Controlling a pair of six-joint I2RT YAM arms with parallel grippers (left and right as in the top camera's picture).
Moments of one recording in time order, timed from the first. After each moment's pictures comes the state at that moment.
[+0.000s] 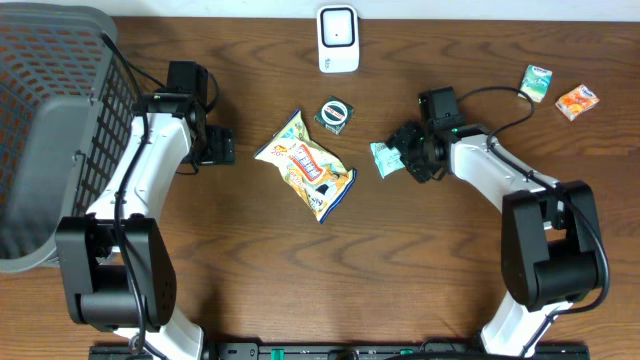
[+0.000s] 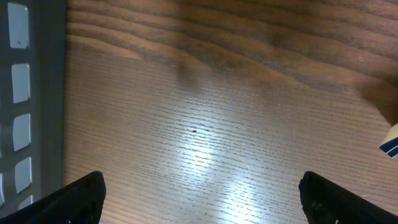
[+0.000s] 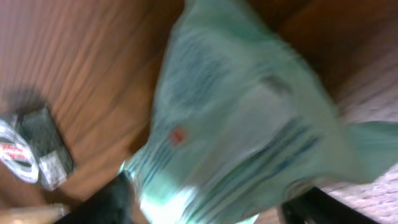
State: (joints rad) left arm -0.03 1.79 1.35 -0.93 -0.17 -0.14; right arm 0.22 1.92 1.16 -0.40 -0.20 1.05
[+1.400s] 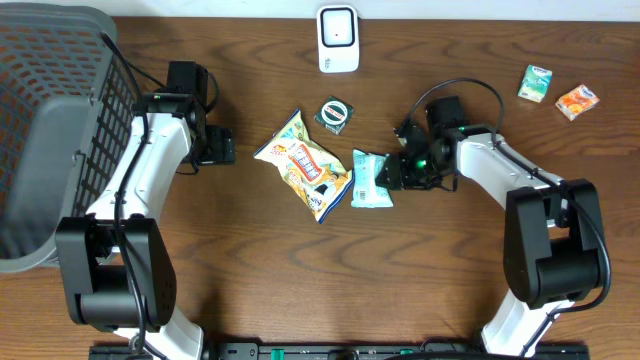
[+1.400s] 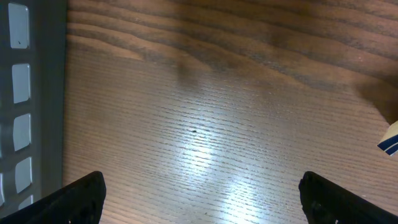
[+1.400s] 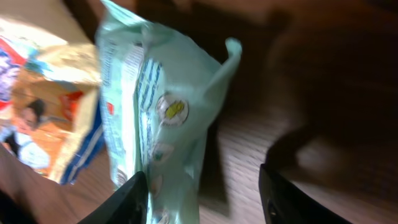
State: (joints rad) left arm -0.03 1.79 1.35 -0.93 -0.17 -0.14; right arm 0.20 1.92 1.16 -0.62 -0.52 0.10
